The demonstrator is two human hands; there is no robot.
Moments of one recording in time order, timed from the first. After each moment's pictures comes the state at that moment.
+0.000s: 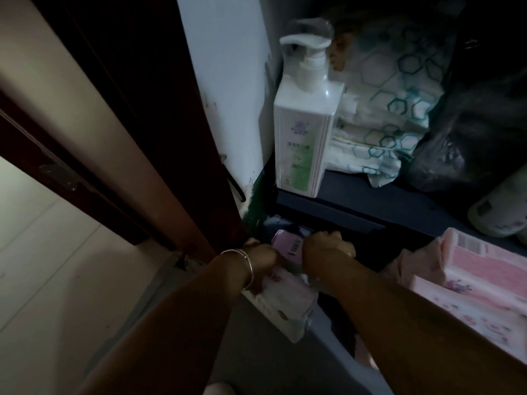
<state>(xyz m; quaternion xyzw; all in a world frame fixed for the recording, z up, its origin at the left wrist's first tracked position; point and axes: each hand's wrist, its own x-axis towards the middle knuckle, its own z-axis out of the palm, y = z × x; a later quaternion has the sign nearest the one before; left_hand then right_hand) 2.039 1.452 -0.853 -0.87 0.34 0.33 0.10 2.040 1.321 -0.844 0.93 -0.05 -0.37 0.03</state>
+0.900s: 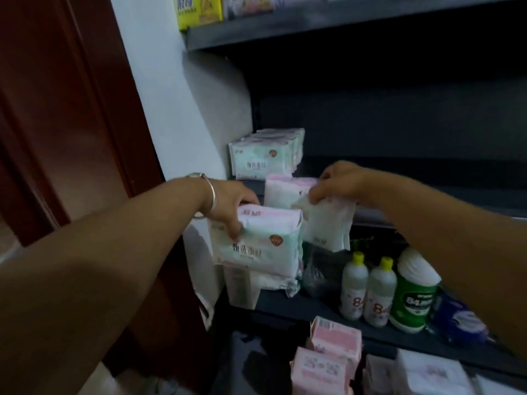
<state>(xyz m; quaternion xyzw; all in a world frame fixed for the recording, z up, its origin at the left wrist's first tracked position) 1.990 1.364 -0.405 -0.95 0.28 0.13 0.02 1.969 1.140 -0.416 0.92 -0.03 -0.01 -0.39</state>
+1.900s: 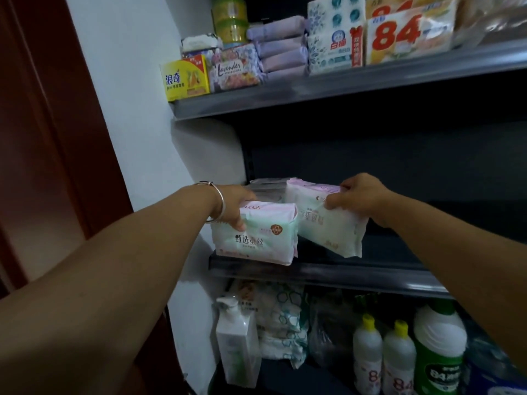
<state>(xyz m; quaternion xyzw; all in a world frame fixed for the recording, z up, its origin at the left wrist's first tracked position) 2.084 1.336 -0.334 -0.97 0.26 0.04 0.03 2.026 1.093 -0.369 0.88 -0.08 0.13 -0.46</state>
